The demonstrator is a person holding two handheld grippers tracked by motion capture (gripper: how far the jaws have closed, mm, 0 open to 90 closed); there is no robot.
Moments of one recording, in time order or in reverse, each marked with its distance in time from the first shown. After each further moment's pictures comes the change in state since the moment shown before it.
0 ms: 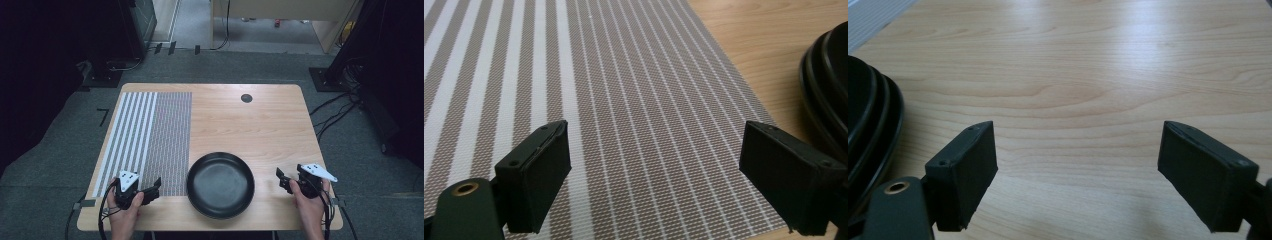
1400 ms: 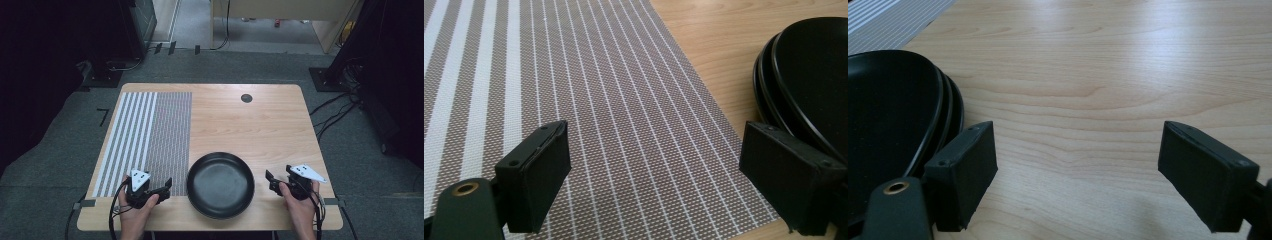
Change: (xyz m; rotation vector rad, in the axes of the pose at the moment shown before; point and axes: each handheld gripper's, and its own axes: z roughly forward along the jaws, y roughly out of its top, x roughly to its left) left arm -0.022 0.002 0.009 0.003 -0.066 0.011; right arm 0.029 -0.002 0.003 -0.001 0.069 -0.022
